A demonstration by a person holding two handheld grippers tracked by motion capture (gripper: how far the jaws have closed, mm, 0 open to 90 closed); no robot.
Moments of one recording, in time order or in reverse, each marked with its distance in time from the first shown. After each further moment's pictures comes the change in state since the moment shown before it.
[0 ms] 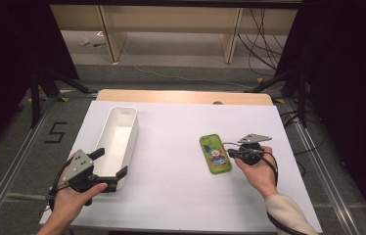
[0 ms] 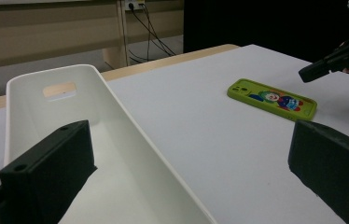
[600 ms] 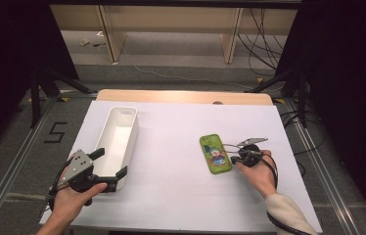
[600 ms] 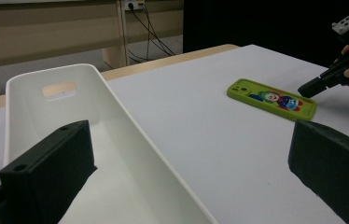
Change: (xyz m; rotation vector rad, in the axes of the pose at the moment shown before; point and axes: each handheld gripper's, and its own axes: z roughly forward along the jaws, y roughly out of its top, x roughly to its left) left arm 0.000 0.000 0.000 -0.001 -0.001 -0.004; right arm -0.008 -0.014 0.014 0.152 -0.018 0.050
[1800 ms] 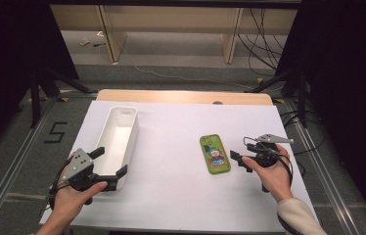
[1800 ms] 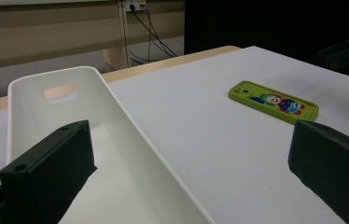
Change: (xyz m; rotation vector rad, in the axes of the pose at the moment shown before) left arm -0.001 0.002 0.002 -0.001 0.003 0.002; right arm -0.010 -0.001 -0.049 -0.314 0.085 0.129
